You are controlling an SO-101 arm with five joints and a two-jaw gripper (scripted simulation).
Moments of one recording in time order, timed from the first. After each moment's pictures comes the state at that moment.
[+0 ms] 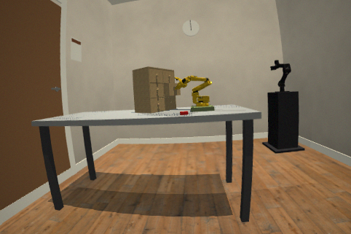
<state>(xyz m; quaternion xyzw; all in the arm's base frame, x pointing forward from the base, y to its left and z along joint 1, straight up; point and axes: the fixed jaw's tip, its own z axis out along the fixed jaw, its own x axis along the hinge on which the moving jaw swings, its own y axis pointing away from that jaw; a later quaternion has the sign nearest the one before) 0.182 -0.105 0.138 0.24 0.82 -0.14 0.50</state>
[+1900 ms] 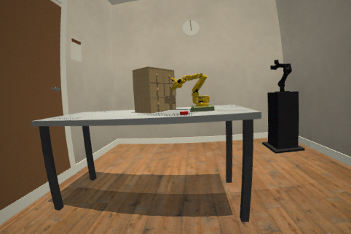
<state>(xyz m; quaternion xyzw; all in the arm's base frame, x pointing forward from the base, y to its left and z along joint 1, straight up) 0.218 -0.128 0.138 0.24 0.82 -0.14 0.50</state>
